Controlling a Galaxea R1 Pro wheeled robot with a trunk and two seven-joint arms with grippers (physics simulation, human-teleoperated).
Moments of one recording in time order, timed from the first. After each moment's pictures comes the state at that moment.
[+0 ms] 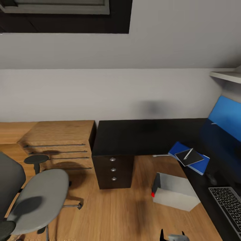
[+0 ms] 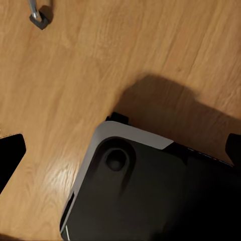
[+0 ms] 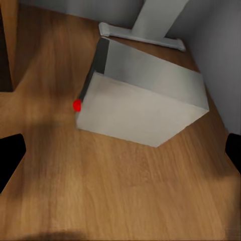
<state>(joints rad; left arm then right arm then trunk) 0.00 0.11 -0.22 -0.60 0.62 0.00 0.15 -0.34 0.06 0.91 -0.02 -0.56 -0.74 -0.63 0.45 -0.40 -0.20</state>
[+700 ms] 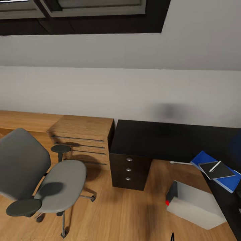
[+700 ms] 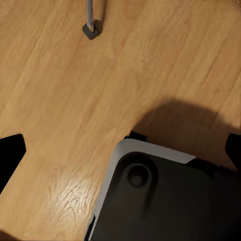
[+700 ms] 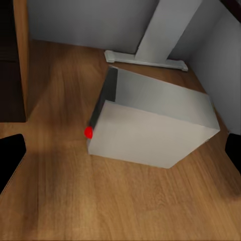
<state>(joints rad) 0.00 0.06 -0.23 -0.39 0.51 -0.33 0.15 -0.30 0.03 0.91 -0.01 -0.72 -0.92 -0.63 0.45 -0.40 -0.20</state>
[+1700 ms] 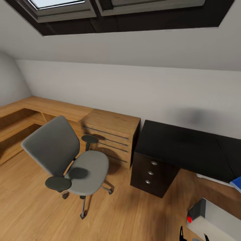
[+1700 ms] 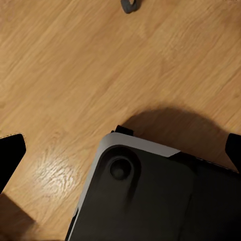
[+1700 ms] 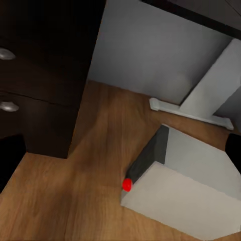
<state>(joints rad) 0.00 0.02 -0.23 -0.38 0.51 -0.34 0.15 -0.30 -0.08 0.92 -0.07 -0.72 -0.98 -0.61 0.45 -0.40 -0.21</state>
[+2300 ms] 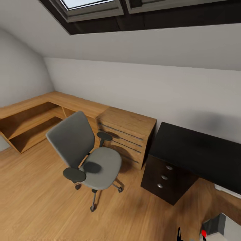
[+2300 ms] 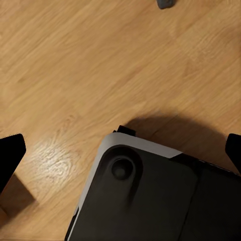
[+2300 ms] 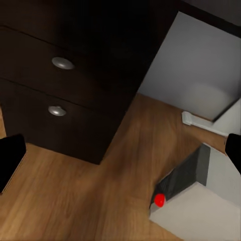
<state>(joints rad) 0.00 0.02 -0.21 -0.38 0.52 -0.36 0.15 -0.30 -0.06 0.92 -0.05 -0.72 -0.99 -0.61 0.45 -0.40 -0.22</state>
